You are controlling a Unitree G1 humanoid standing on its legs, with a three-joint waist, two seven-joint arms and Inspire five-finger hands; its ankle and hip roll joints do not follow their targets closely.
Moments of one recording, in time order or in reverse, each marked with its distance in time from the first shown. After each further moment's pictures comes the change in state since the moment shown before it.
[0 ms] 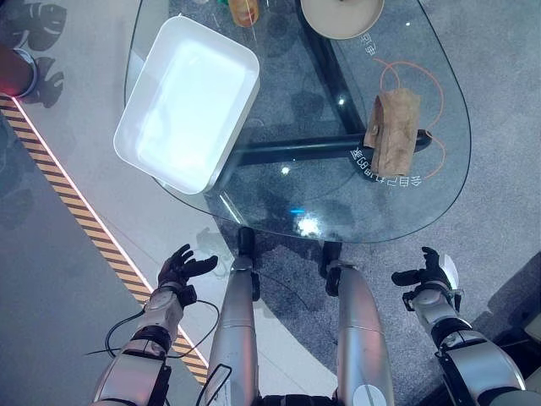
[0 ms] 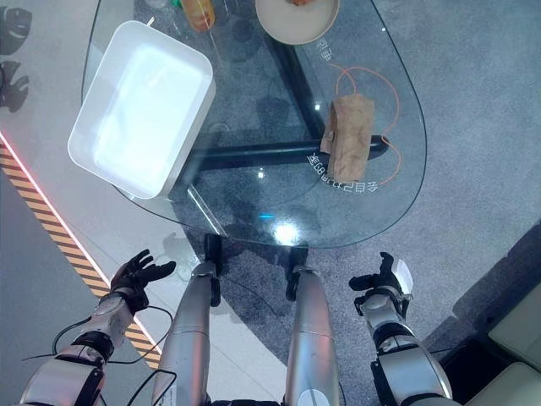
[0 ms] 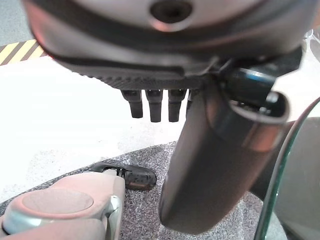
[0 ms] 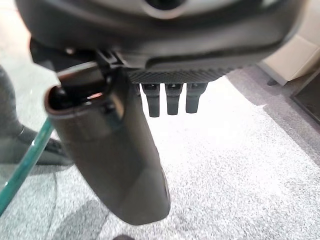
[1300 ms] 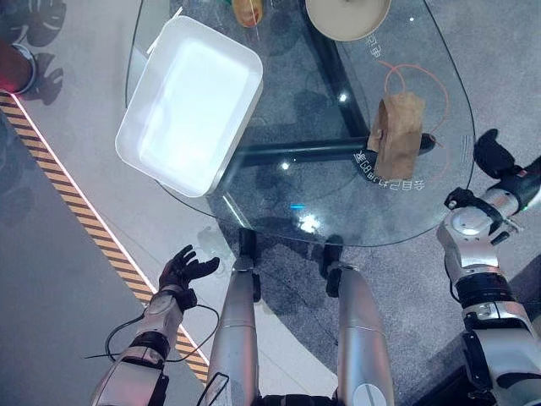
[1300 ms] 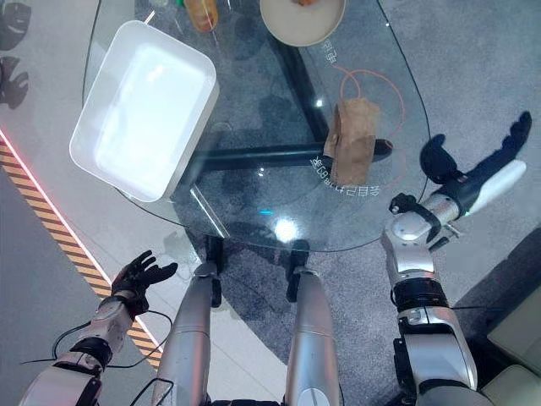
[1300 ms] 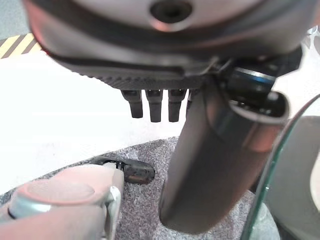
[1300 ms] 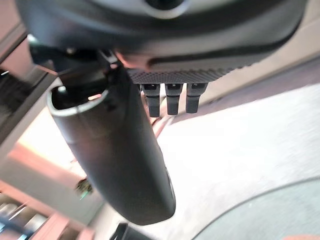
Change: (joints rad) left arm 0.047 -0.001 -0.043 -0.054 -0.054 -0.016 -0.016; right arm -0.109 -0.125 -0.092 -0.687 0.112 -0.204 -0.511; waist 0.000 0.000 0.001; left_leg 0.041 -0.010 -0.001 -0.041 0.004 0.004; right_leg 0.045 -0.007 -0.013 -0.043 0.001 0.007
